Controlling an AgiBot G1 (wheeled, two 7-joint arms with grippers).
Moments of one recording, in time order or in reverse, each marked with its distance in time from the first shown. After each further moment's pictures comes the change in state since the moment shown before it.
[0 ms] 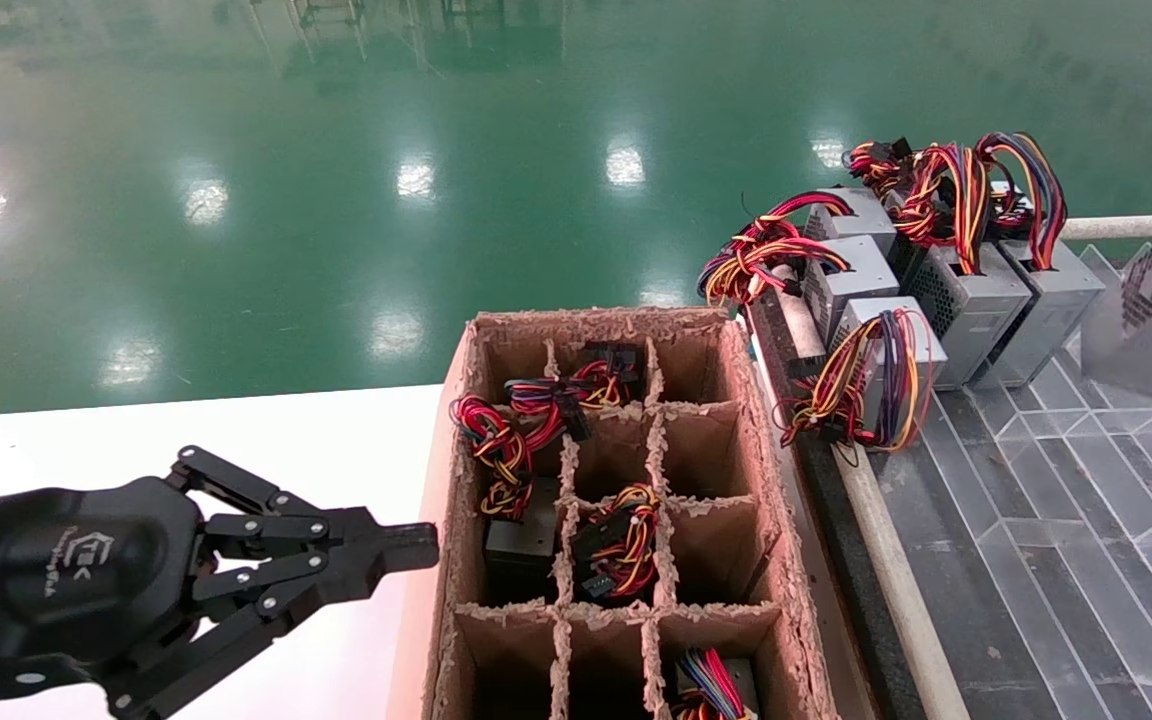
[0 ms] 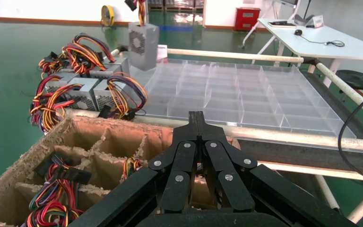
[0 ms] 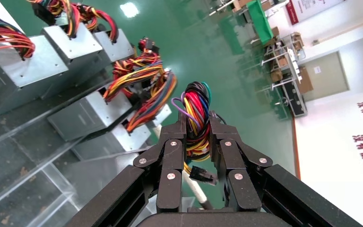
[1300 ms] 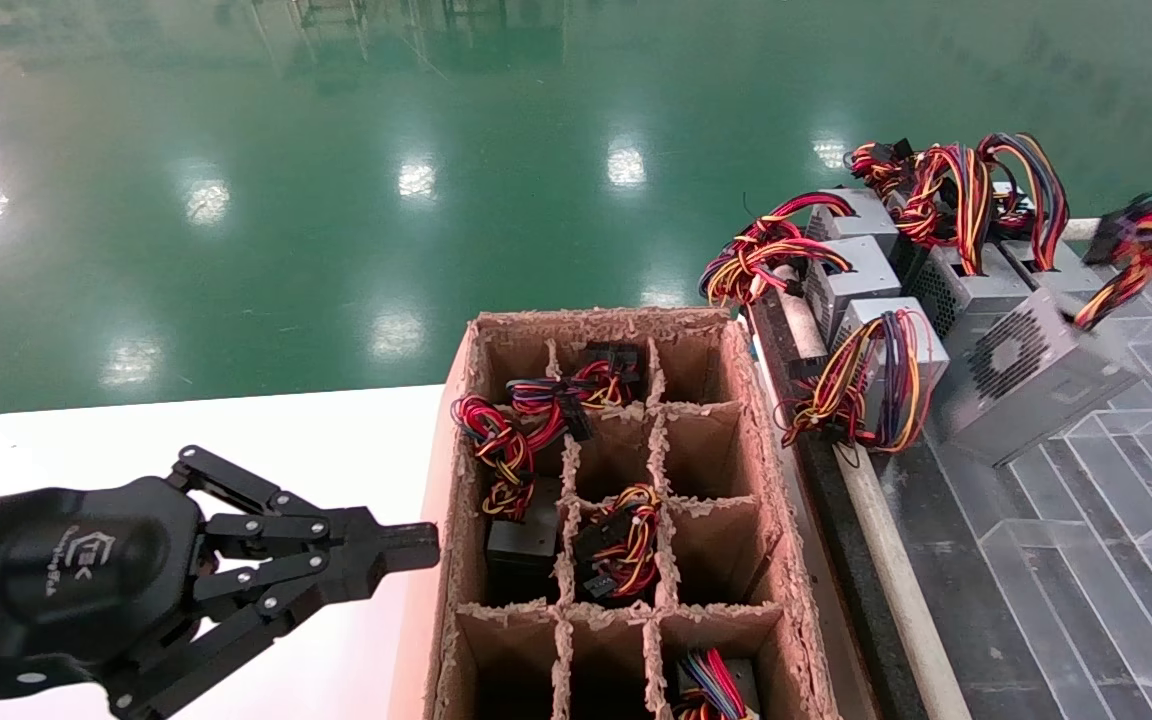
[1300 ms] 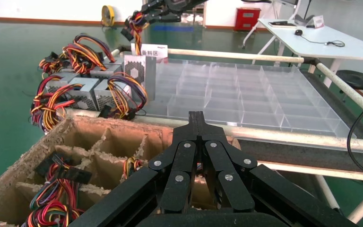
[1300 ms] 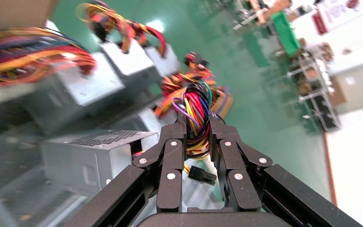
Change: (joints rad) left arm 0.000 0.000 0.000 0.000 0.000 0.000 0.000; right arm -0.214 -0.053 0.014 -0.002 0.116 0.112 -0.106
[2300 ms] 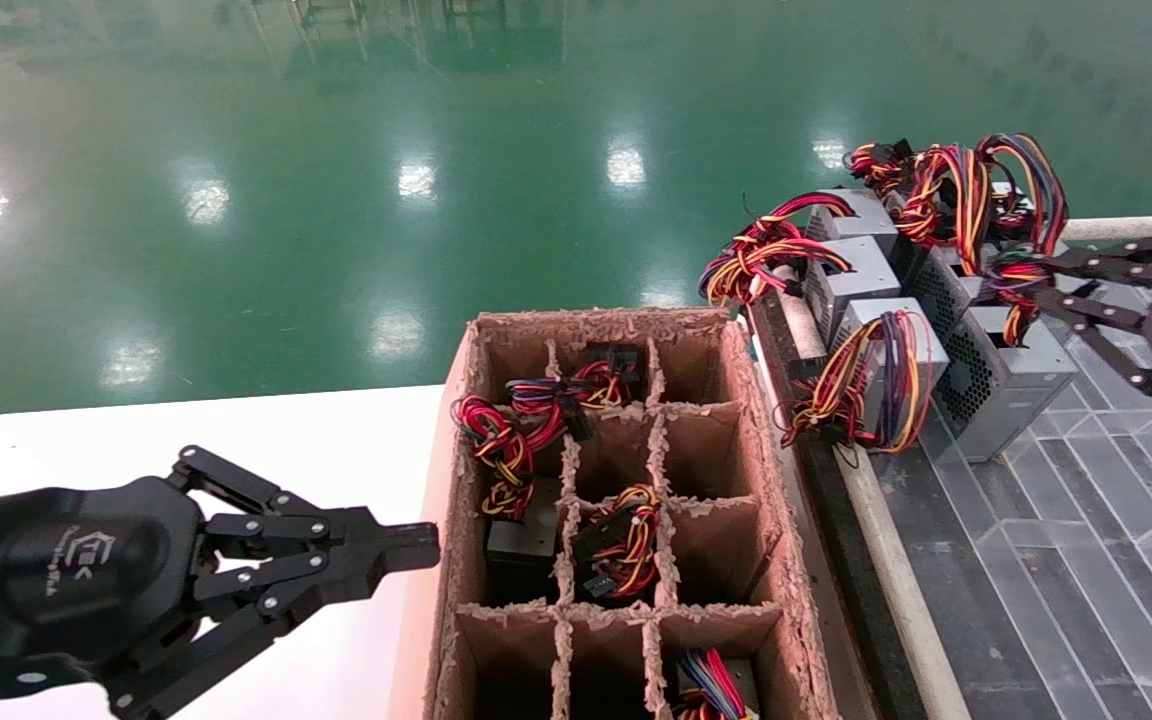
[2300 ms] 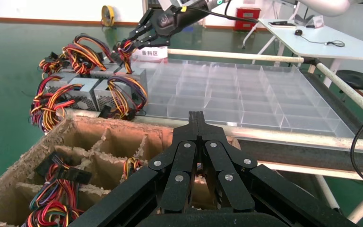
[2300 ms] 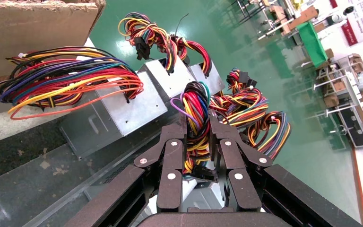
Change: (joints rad) left arm 0.000 0.000 0.000 0.000 0.000 0.000 0.000; right arm 0.101 -0.166 -0.108 -0.046 -0.114 -0.036 -0.011
